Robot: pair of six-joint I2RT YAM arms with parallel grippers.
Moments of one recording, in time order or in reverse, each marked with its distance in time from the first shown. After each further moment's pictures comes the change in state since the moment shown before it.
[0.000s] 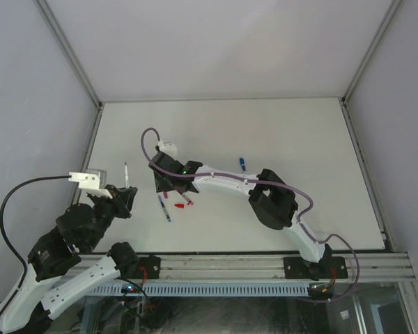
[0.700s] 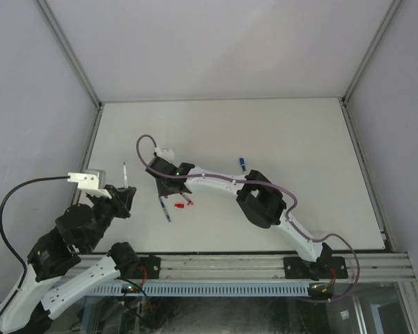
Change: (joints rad) left arm 0.000 -0.004 -0.002 -0.002 -0.017 0.000; right arm -0.002 0.155 0.142 -0.114 0.000 -0.011
